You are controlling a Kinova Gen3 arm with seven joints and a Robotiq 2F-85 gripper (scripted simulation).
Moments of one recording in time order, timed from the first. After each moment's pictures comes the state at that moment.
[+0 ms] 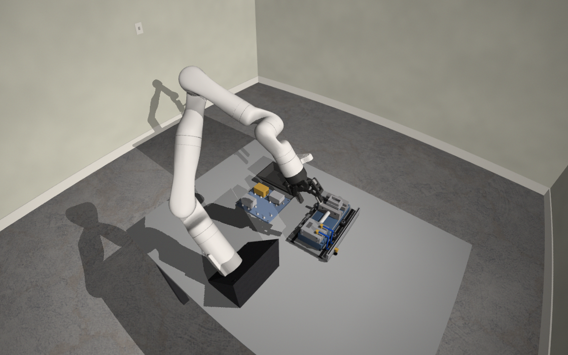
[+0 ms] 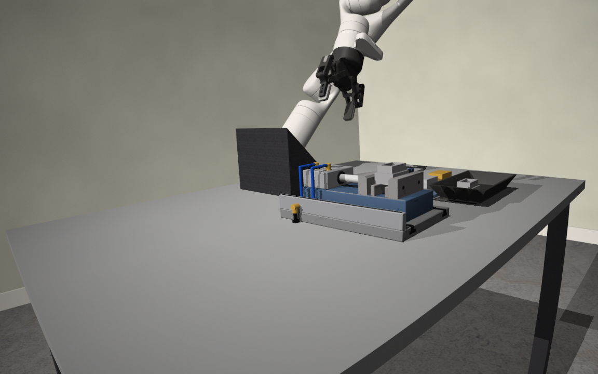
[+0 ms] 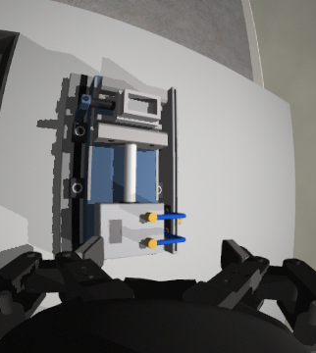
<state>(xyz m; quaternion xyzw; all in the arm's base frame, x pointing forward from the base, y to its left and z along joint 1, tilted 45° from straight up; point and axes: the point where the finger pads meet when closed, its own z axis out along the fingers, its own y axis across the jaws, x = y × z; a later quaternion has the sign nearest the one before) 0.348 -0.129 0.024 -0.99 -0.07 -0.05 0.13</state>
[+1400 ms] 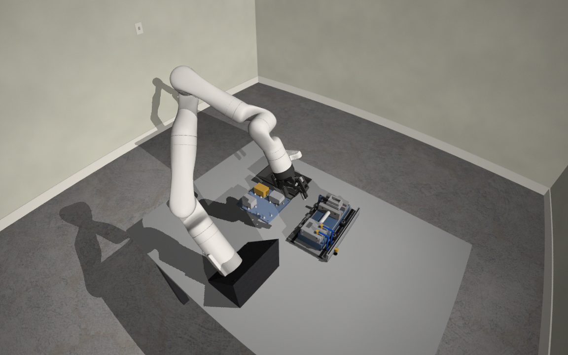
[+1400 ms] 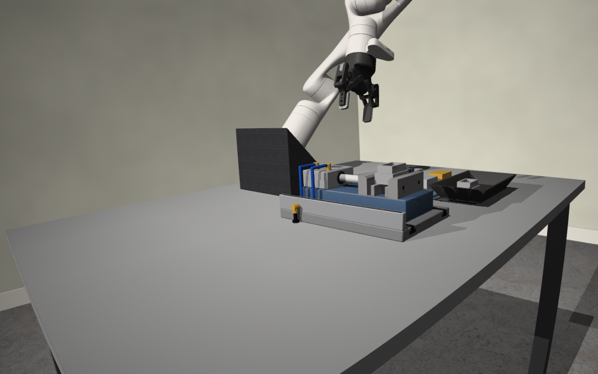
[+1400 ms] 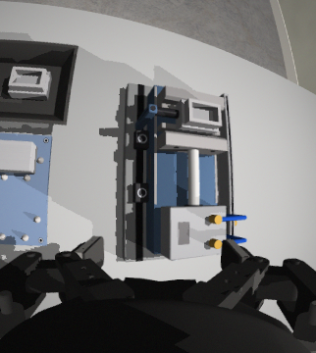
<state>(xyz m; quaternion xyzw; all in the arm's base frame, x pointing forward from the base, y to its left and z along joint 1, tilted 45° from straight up) 0.339 -0.071 0.062 -0.98 -0.06 -0.05 0.21</state>
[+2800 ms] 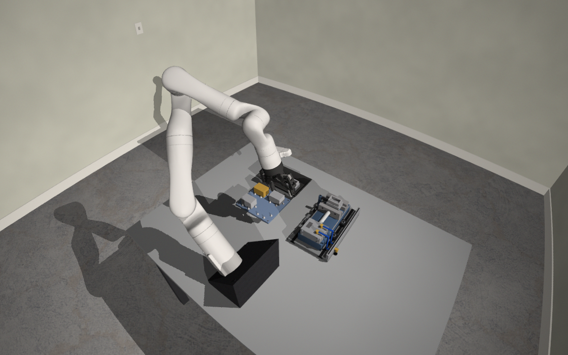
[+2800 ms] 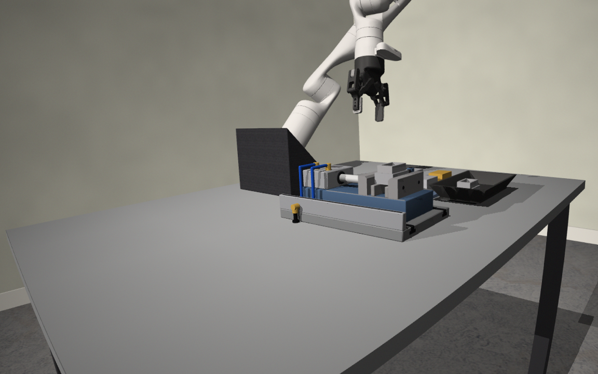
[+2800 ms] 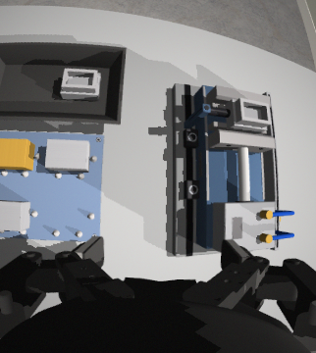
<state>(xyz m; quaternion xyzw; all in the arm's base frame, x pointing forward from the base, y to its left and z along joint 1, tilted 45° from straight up) 0.326 -0.026 0.098 -0.96 -0.06 -0.04 0.26</state>
